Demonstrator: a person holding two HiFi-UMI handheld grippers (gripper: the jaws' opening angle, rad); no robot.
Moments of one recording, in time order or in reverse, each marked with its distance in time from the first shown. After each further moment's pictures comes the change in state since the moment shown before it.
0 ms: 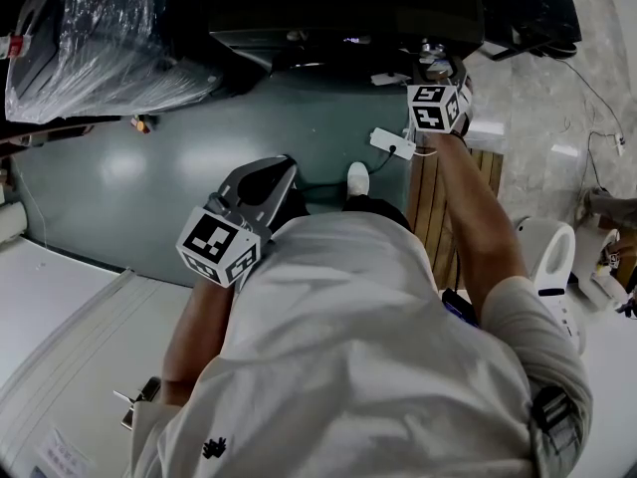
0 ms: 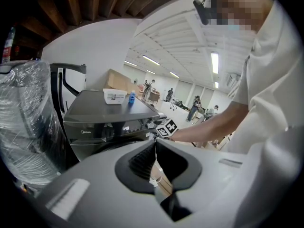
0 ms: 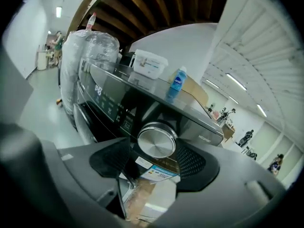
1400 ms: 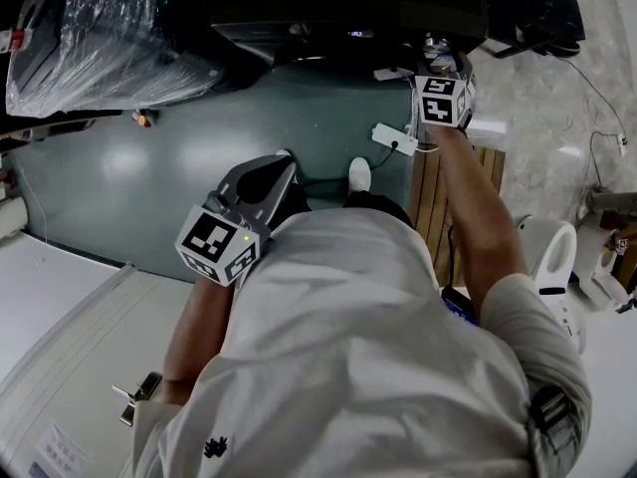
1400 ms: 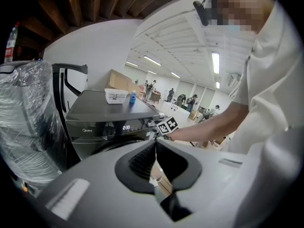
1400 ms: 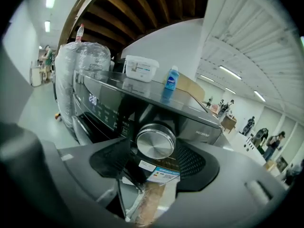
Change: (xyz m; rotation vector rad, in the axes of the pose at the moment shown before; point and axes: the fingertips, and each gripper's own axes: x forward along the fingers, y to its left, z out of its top) left arm -0.007 -0.003 -0.005 -0.006 -0.002 0.014; right arm -0.001 -0.005 0.003 0.147 -0.036 0.015
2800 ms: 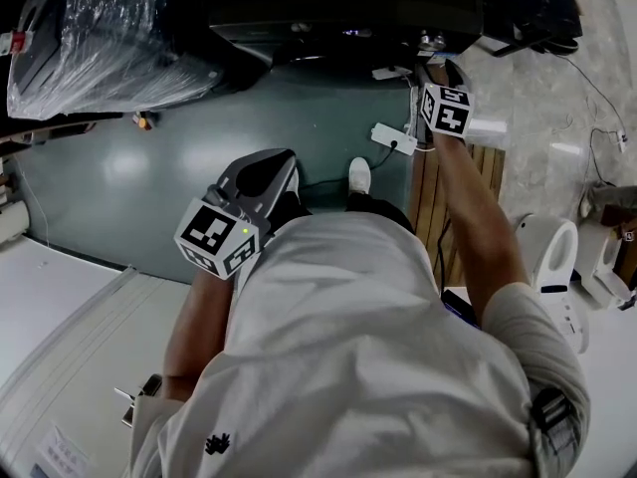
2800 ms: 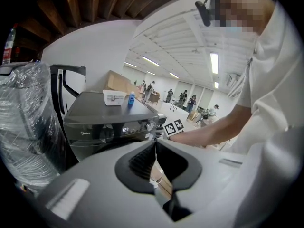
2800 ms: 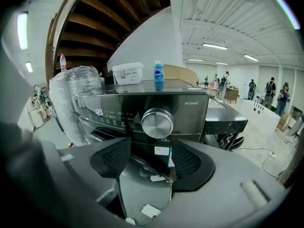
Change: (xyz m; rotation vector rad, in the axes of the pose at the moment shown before) left arm 0.003 0.000 0.005 0.014 -0.011 -0.014; right arm -0.030 0.002 -0.018 0.306 0.022 0.076
